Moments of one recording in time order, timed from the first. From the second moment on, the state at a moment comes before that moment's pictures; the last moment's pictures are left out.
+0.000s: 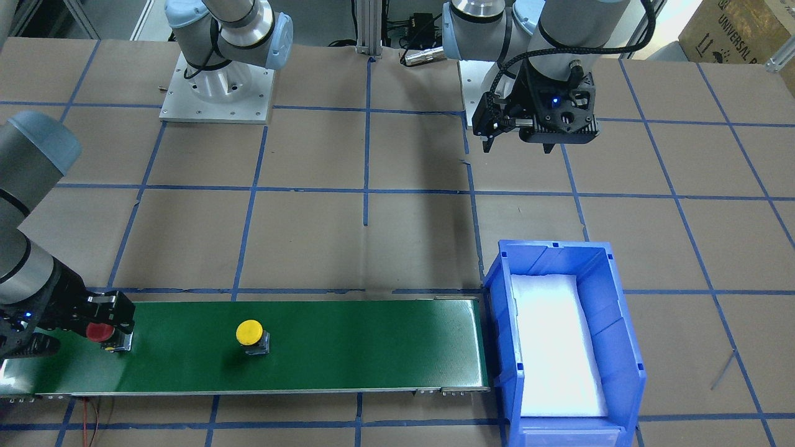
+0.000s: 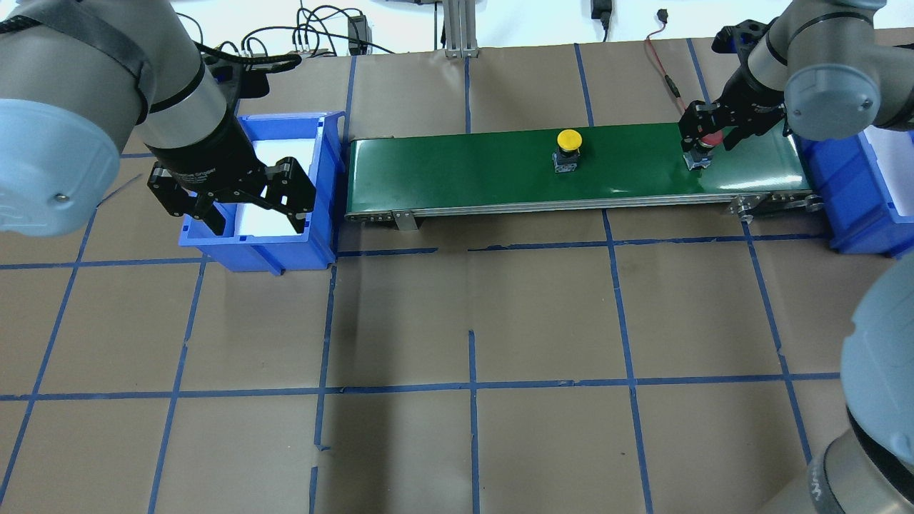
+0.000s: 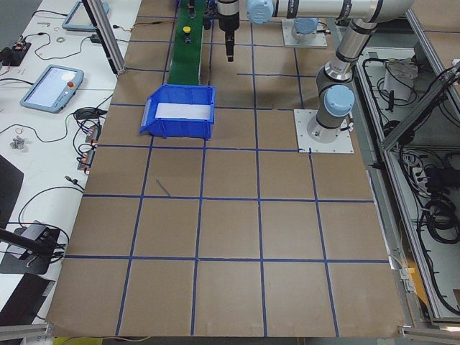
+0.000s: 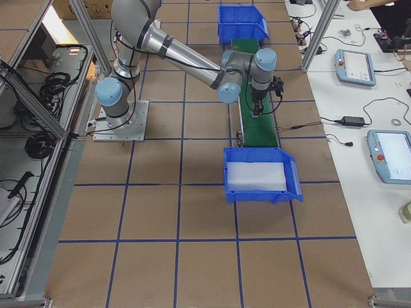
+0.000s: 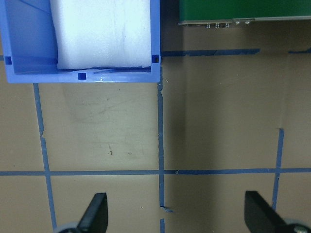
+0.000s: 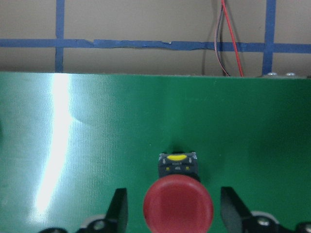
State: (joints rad) left arm -1.61 -1.52 -1.67 -1.60 1.59 -0.04; right arm 1.29 -1.14 1.58 -2.07 -1.46 -0.32
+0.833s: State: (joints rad) left arm -1.61 -1.52 -1.67 -1.60 1.59 -0.04; right arm 1.15 -1.27 1.51 -1.95 -1.46 -0.39
